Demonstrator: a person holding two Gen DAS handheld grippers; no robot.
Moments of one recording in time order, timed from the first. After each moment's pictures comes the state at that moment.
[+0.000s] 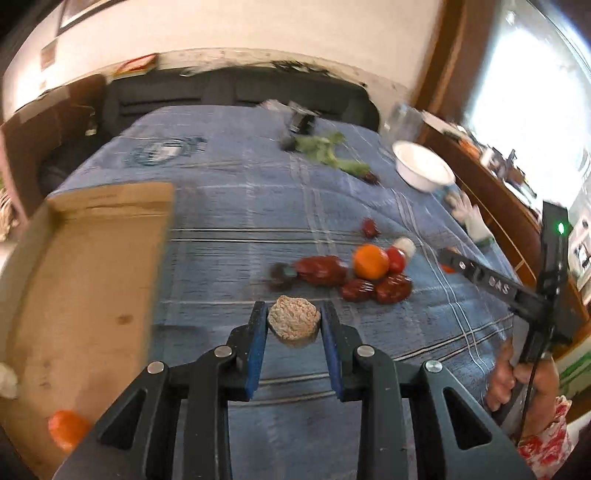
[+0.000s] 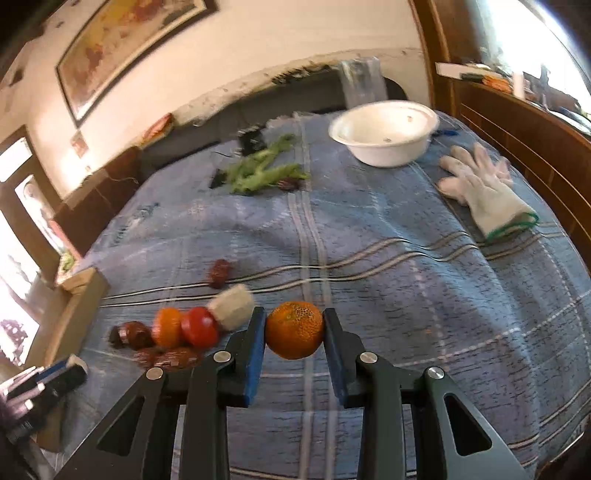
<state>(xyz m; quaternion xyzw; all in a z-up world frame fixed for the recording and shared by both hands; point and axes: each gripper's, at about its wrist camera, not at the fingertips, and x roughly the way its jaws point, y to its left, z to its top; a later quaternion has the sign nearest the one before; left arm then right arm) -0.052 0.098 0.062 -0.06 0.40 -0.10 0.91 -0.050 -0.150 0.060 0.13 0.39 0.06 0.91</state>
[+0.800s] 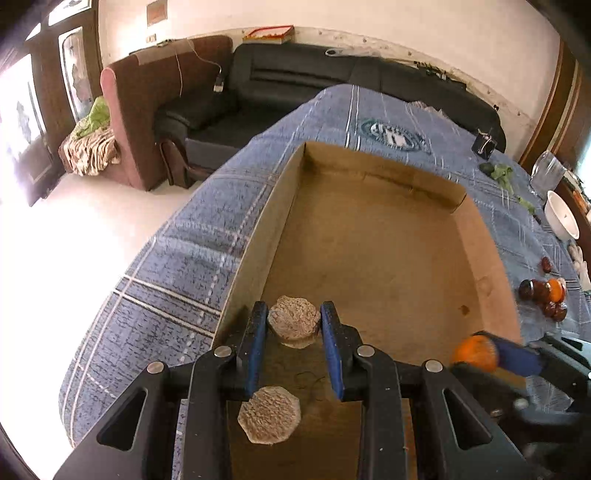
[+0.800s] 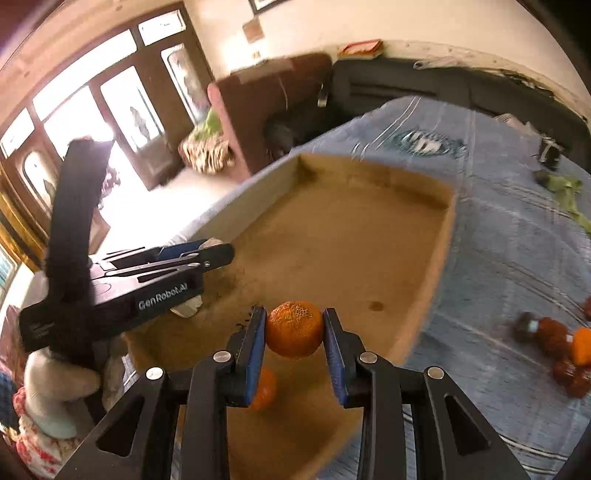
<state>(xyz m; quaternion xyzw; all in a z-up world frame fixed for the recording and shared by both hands) -0.061 0.314 0.034 -0.09 0.45 0.10 0.88 -0.085 0.200 0.078 -0.03 0.45 0.35 0.82</state>
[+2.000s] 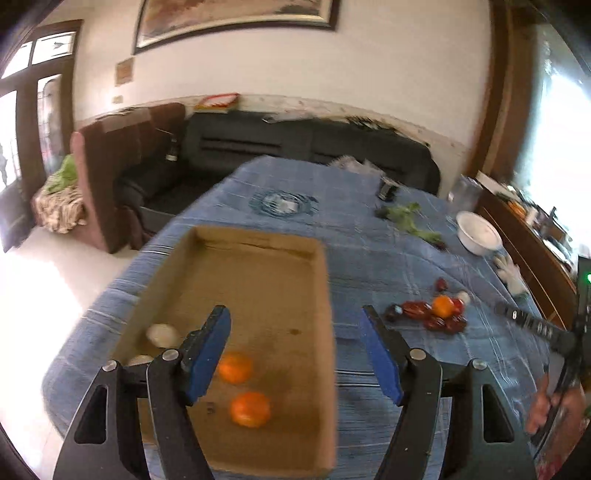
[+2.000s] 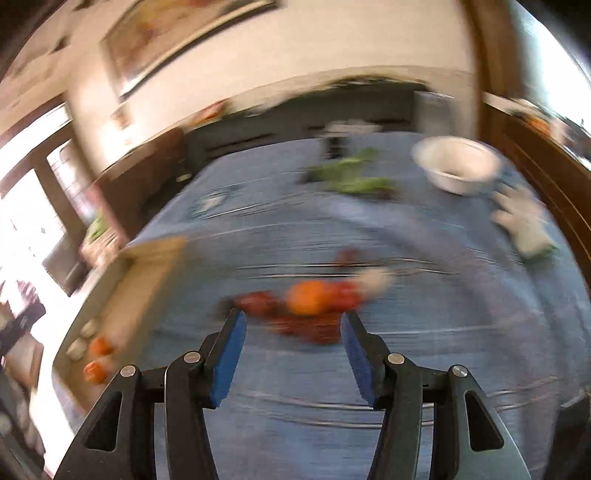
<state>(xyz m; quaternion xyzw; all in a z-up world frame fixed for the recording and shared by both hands) -0.119 0.183 0.118 -0.07 0.33 0.01 0.94 -0.091 -0.101 0.108 0.12 0.39 0.09 0.91</state>
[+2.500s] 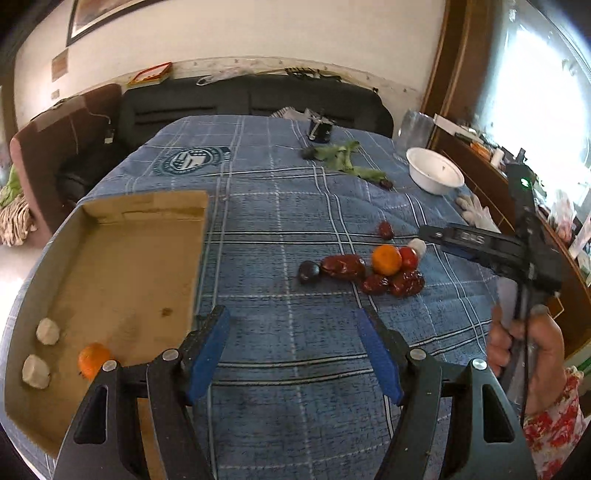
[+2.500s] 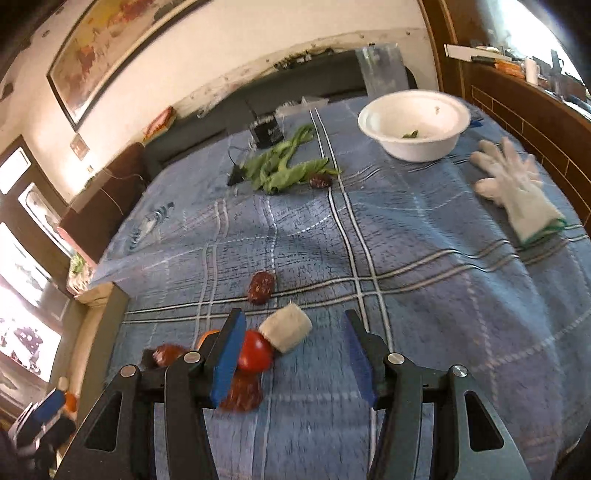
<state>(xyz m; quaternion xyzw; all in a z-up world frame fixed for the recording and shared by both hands) -0.067 0.091 0.069 -0.03 0.40 -0.08 0.91 -0.006 -0.126 0.063 0.16 0.44 0.06 0.88</state>
